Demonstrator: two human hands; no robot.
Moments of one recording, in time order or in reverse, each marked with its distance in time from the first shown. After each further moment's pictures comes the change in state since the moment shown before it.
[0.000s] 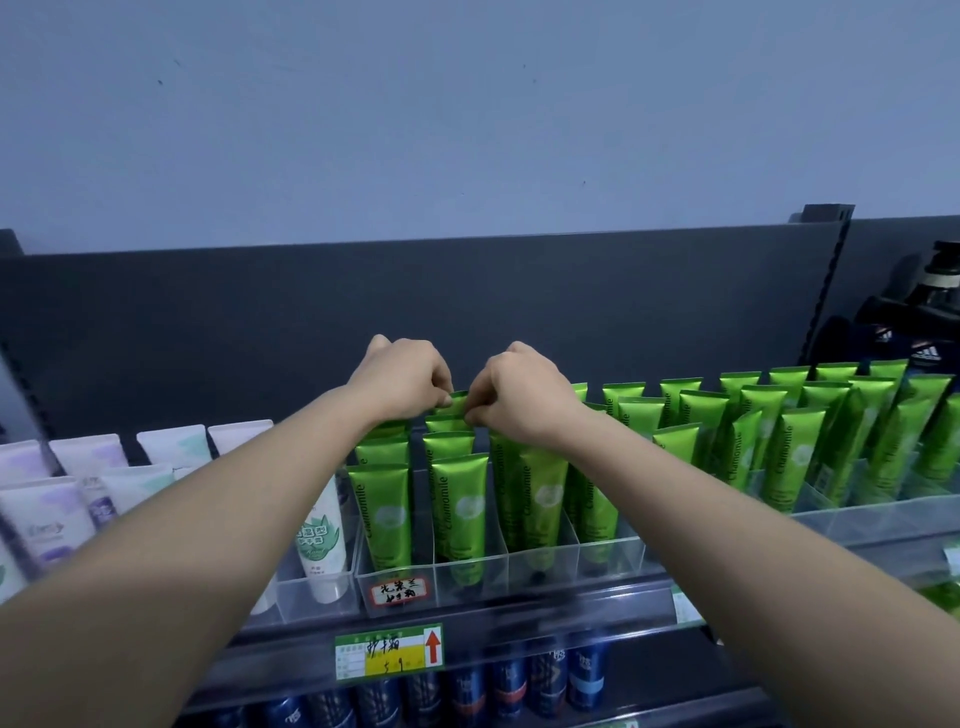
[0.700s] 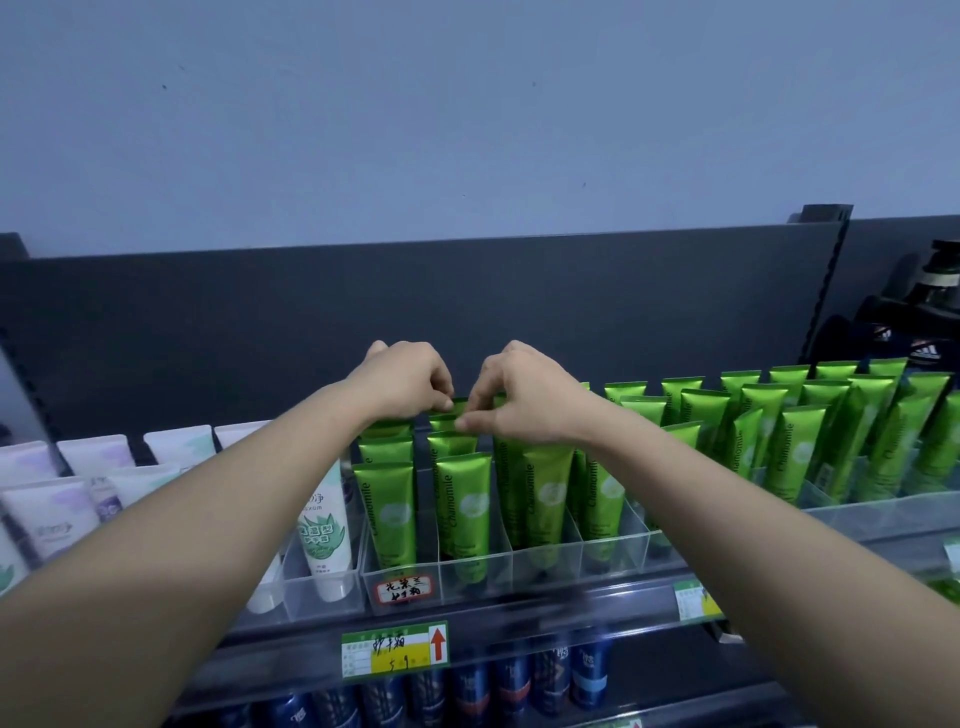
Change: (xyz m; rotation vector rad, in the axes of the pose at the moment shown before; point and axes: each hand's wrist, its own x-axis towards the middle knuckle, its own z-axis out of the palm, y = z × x) left_hand -0.004 0.000 -0.008 -0.010 -0.073 0.010; right_hand -0.009 -0.001 -0.014 0.144 -0.052 -0.160
